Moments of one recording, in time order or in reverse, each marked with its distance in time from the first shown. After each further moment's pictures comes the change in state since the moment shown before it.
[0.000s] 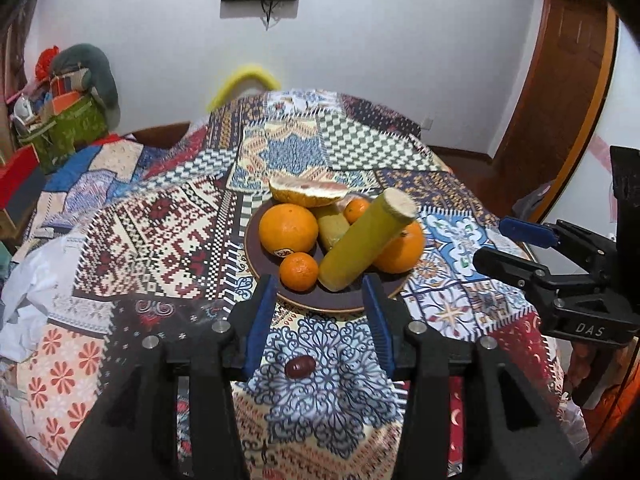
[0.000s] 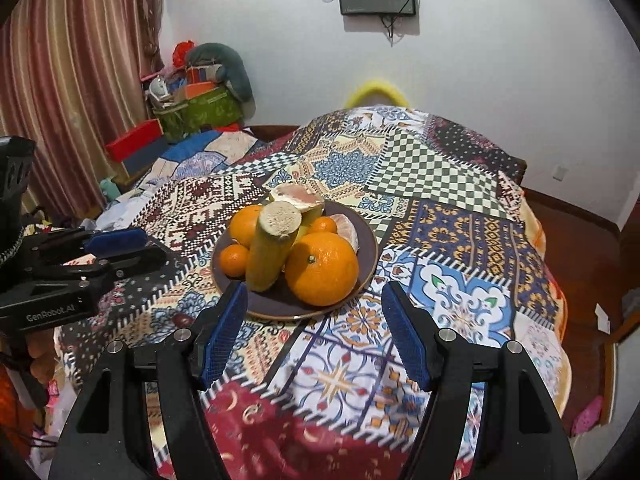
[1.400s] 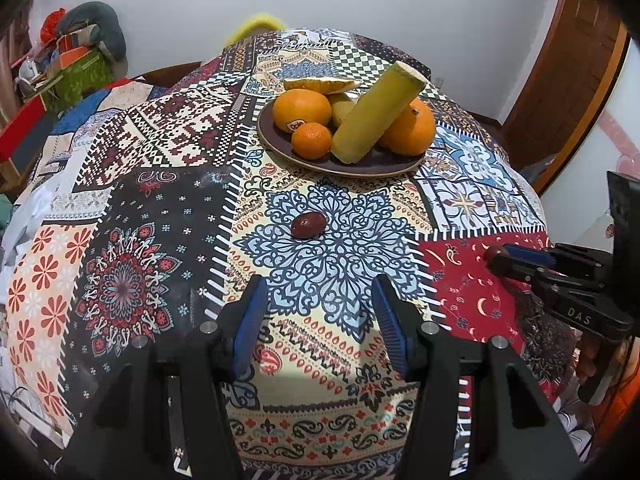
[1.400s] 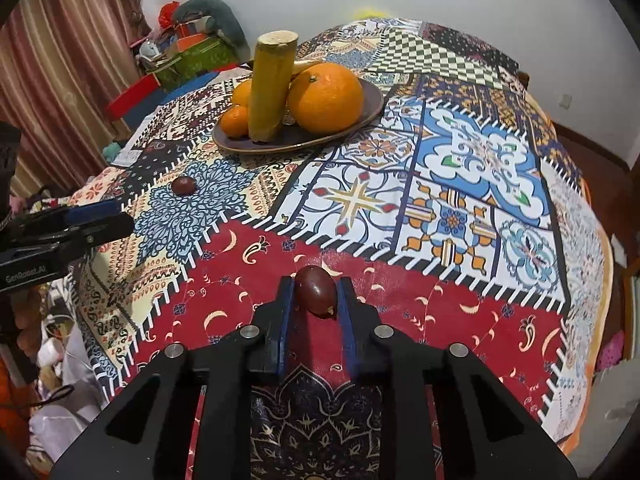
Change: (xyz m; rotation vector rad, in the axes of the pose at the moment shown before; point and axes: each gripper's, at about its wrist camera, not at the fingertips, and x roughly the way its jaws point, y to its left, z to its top) left arm 0.008 0.009 -0.086 -0.048 0.171 0.018; right arm 0.014 0.001 -0.099 0.081 0.211 0.042
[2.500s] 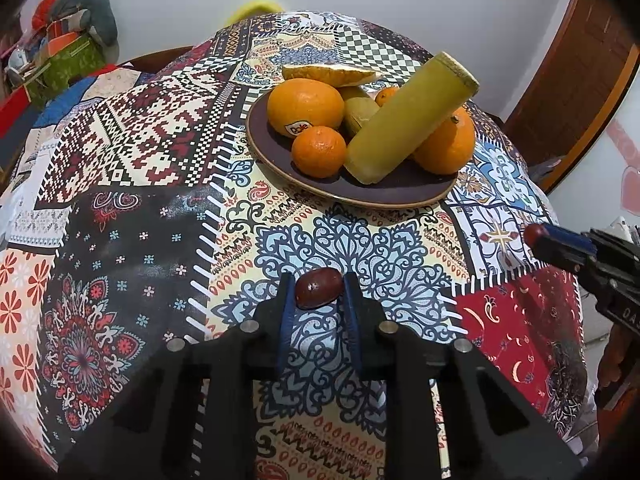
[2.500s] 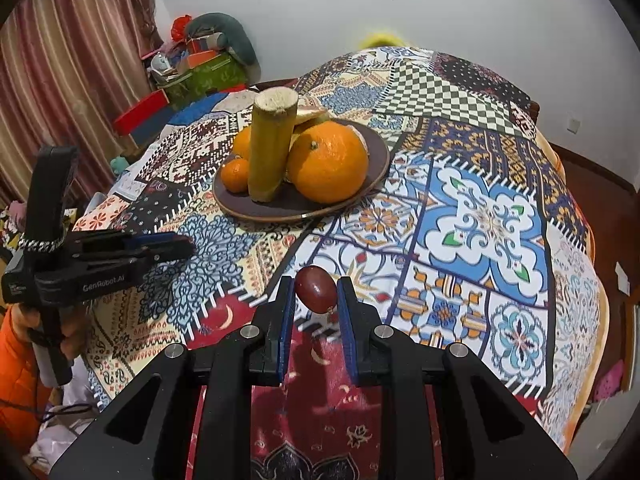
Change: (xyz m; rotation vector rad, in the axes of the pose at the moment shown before) left arm 0.053 0.012 0.035 -0.022 0.045 -0.030; right arm 0.002 -0.008 0.045 -0.036 -0.066 0.028
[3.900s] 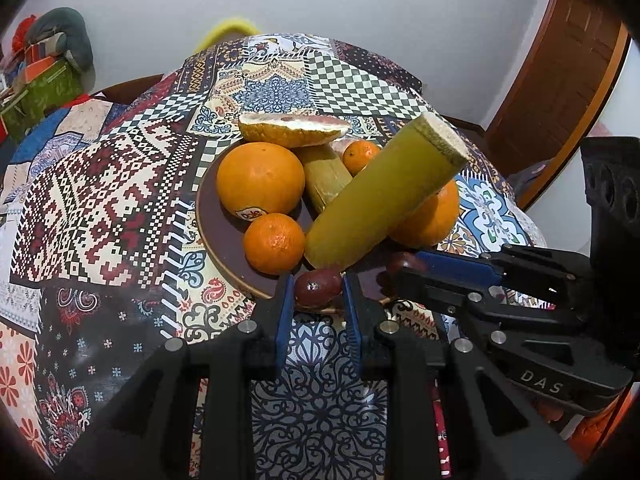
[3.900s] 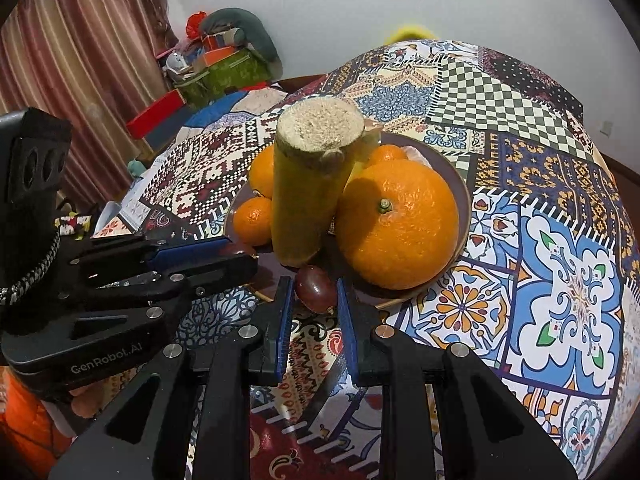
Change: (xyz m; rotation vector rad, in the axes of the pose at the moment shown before) left arm 0.020 -0.015 0.056 0.051 -0.053 -0.062; right arm 0.068 0.020 0.045 -0.001 0.027 0.101
